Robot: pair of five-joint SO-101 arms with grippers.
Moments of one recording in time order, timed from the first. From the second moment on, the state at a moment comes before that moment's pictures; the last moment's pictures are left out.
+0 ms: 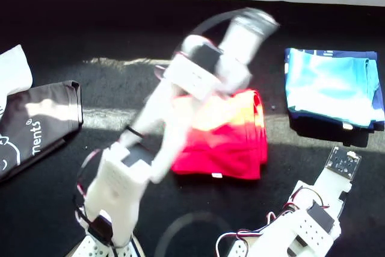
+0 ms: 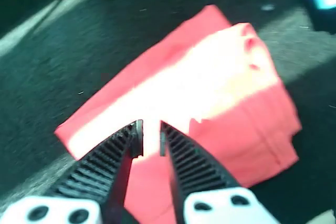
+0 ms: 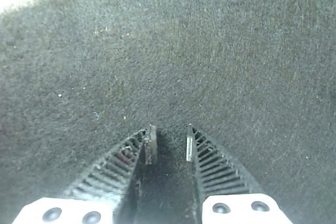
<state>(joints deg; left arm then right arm) 26.7 35.1 -49.6 89.3 -1.2 40.7 -70.9 94.3 43.2 18.0</state>
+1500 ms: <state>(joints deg) 11.7 54.5 -51.6 90.9 -1.2 36.8 -70.8 84.1 52.3 18.0</state>
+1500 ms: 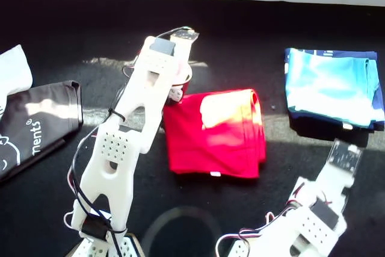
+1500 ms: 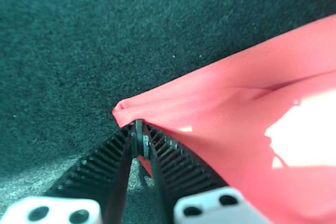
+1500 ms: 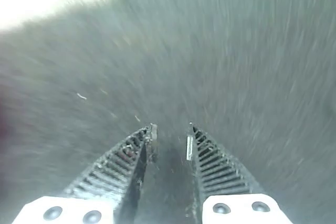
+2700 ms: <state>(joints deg) 11.7 54.5 -51.6 90.9 -1.2 1.1 4.0 24.9 44.8 5.3</state>
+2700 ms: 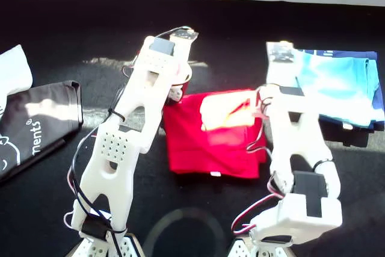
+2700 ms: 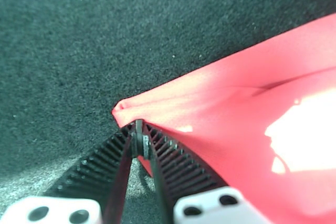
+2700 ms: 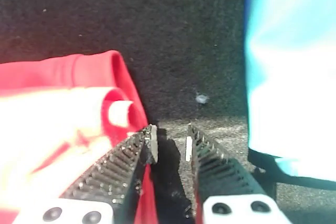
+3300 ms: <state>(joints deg) 8.3 54.5 -51.6 90.9 -1.2 -6.2 5.0 4.9 56.0 5.3</state>
